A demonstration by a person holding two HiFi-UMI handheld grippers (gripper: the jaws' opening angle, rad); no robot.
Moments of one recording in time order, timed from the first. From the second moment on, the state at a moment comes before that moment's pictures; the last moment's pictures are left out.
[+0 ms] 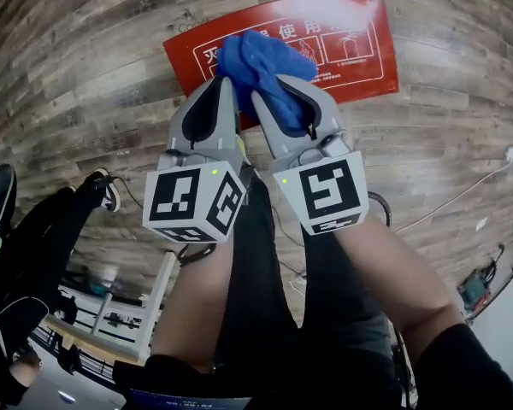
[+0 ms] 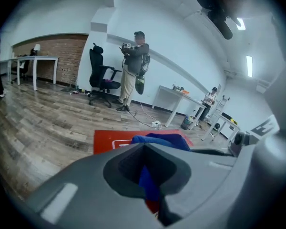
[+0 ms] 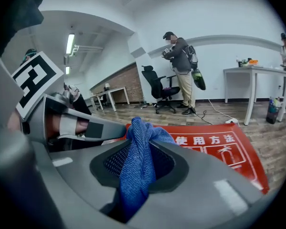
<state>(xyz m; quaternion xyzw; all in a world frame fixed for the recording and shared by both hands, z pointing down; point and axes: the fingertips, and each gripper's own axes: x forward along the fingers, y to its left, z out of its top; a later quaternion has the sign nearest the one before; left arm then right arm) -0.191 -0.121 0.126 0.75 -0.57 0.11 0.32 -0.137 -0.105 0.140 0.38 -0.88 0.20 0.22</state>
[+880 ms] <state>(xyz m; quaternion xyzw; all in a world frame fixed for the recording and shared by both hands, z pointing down) -0.241 -0.071 0.133 0.77 -0.56 0.12 0.29 -0.157 -0.071 0.147 0.43 -0.85 0.22 0.20</state>
